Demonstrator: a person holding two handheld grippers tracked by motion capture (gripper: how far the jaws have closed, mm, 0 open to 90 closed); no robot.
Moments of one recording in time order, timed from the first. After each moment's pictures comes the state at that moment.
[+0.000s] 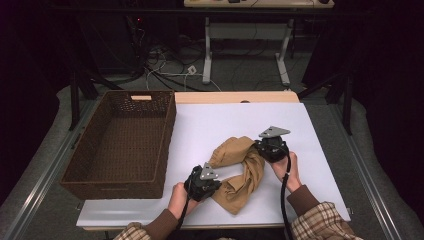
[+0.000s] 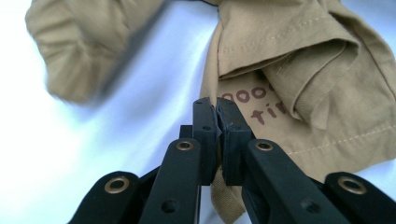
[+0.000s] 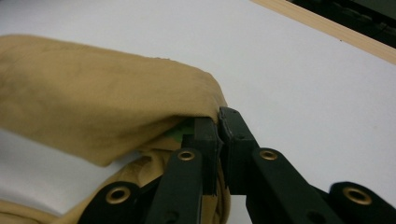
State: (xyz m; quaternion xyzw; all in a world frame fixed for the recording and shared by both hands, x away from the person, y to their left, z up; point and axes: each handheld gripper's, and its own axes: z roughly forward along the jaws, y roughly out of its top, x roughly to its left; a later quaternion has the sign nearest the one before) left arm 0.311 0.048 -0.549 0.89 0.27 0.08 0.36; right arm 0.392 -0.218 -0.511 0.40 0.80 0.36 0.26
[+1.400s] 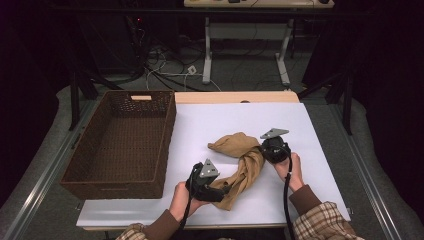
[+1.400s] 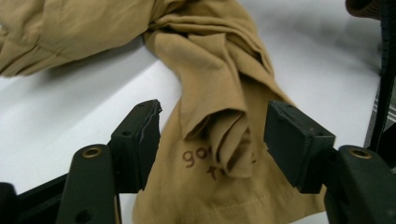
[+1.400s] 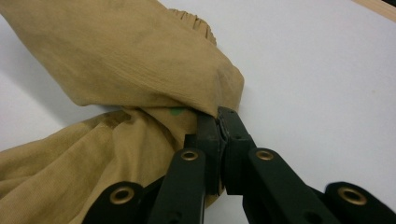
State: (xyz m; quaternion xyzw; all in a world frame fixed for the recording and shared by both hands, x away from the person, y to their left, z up) left arm 0.299 0.033 -0.519 0.87 0.28 0.08 0.41; right arm 0.400 -0.226 -0.526 0.42 0.82 0.30 0.24
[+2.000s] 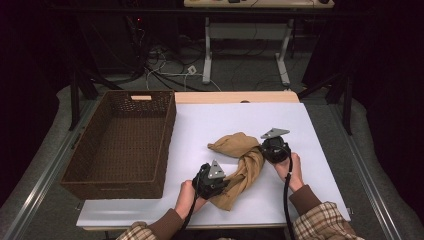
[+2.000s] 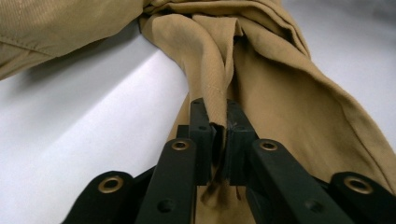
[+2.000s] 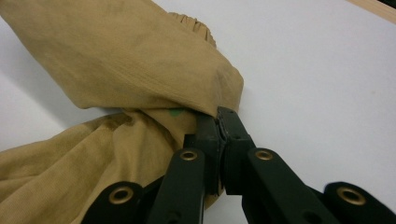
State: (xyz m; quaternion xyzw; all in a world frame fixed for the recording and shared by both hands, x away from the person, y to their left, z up) left arm 0.313 0.023 -0.545 0.88 0.26 0.10 0.39; right arm 0.399 -0.227 -0.526 0.42 0.82 0.31 0.25
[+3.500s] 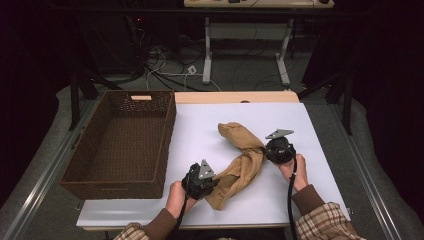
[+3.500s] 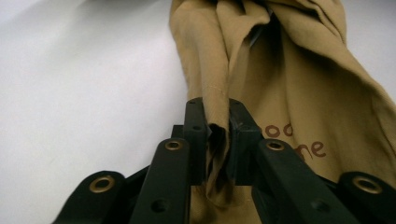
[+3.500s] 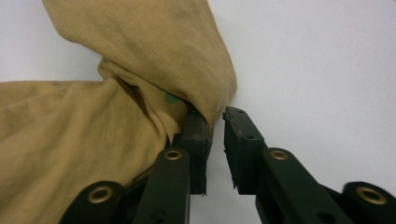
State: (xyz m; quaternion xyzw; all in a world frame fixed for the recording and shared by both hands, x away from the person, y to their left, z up) left arm 0.312 0.048 -0.540 0.88 0.28 0.13 0.37; right arm 0.399 -0.241 -0.529 0.44 0.82 0.28 0.24
